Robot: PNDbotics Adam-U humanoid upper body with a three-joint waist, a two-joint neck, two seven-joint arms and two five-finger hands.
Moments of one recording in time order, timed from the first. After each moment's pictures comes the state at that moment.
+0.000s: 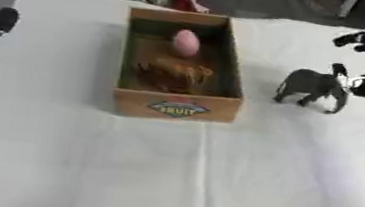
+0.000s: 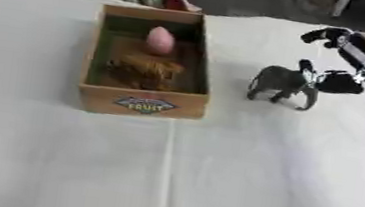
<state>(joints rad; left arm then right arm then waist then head) -0.31 0.40 0.15 -1.84 -0.04 0.20 0.07 -0.80 -0.60 0.11 -1.07 0.46 -0.29 0.33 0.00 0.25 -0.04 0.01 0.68</state>
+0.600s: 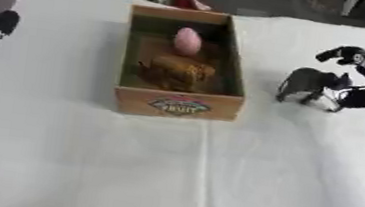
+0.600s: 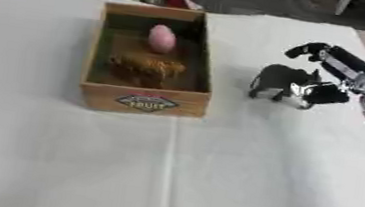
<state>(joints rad) -0.30 0.39 0.16 -1.83 -0.03 0.21 0.06 -0.81 -0.57 0.13 -1.04 0.49 -0.33 0.41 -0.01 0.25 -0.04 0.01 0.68</state>
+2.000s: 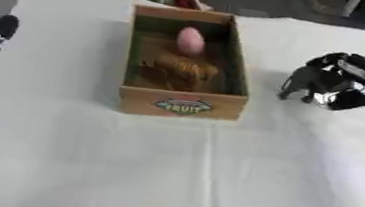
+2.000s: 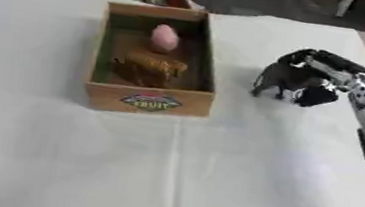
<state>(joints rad) -0.29 0.37 0.16 -1.83 -0.03 0.21 0.05 -0.88 -0.53 0.11 -0.92 0.75 -0.33 0.47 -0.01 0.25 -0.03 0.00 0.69</state>
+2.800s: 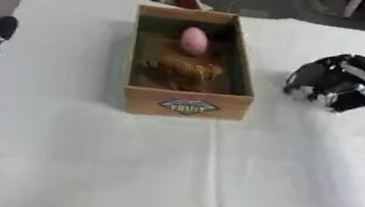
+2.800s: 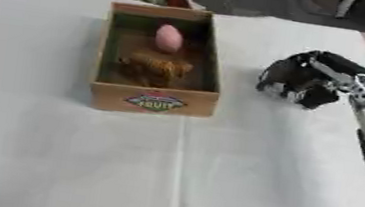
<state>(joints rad) -0.29 0.36 0.16 -1.83 -0.03 0.20 0.04 -0.89 -0.52 0.08 -0.85 0.85 -0.33 0.39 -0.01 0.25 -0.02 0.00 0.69</state>
